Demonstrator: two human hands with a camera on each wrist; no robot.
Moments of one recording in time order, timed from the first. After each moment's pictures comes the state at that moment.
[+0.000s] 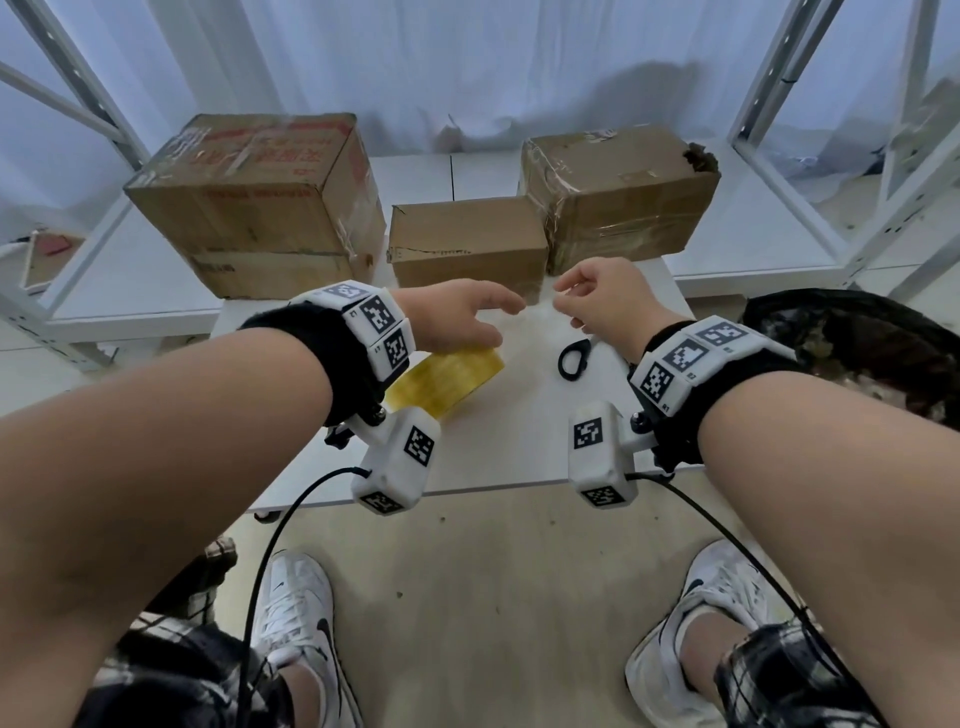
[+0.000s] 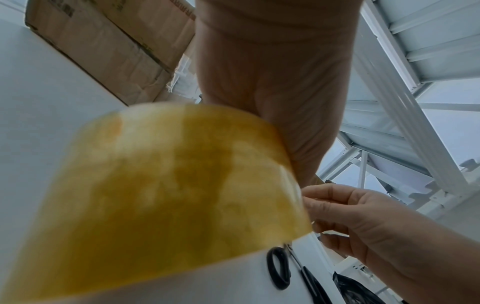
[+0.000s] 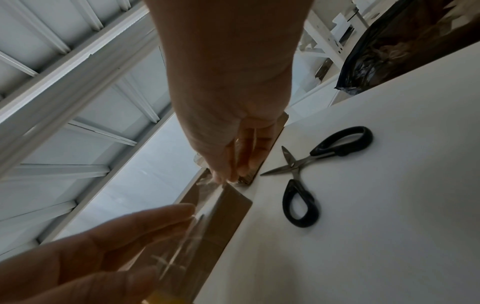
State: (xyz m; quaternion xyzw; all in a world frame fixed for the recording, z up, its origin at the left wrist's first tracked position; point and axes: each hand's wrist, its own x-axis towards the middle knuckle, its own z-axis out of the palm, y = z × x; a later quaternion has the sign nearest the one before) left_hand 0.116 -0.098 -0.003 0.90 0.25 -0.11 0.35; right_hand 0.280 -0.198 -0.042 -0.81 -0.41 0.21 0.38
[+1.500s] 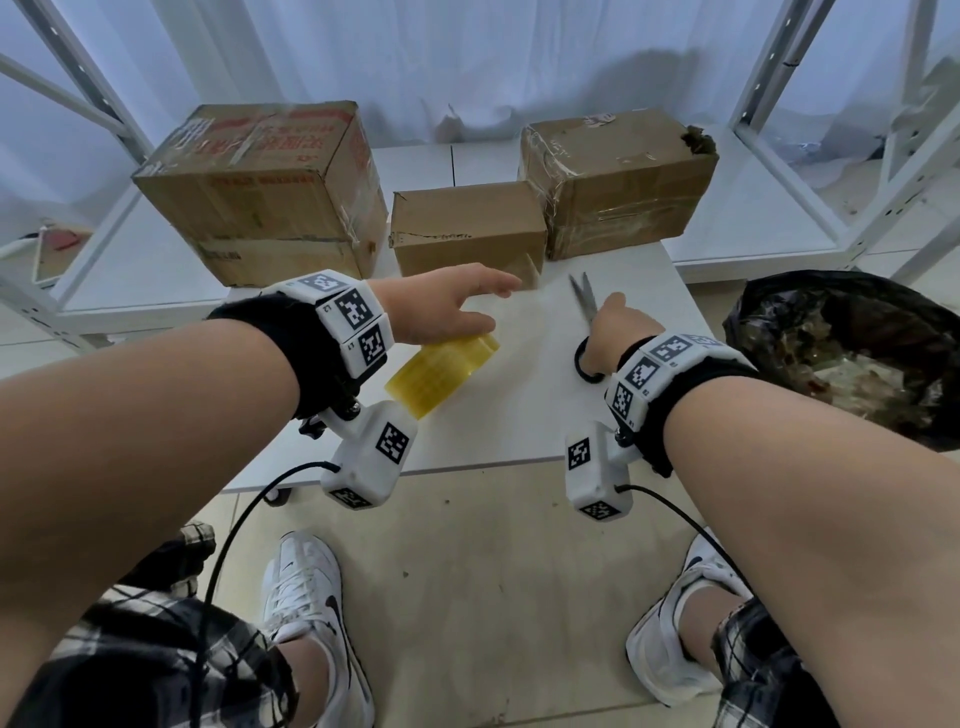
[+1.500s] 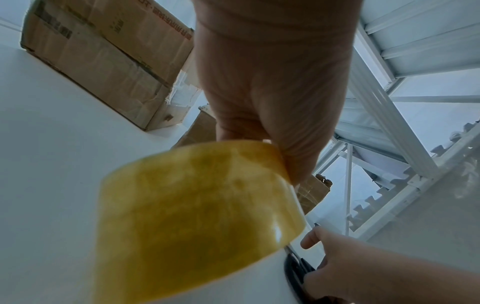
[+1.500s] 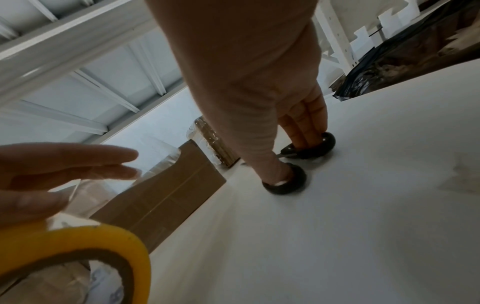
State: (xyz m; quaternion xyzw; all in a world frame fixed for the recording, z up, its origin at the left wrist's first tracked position) left_hand 0.097 -0.099 -0.004 0.92 0.21 -0.08 0.31; right_hand 0.263 -0.212 -0.069 -0.94 -0.30 0.18 0.04
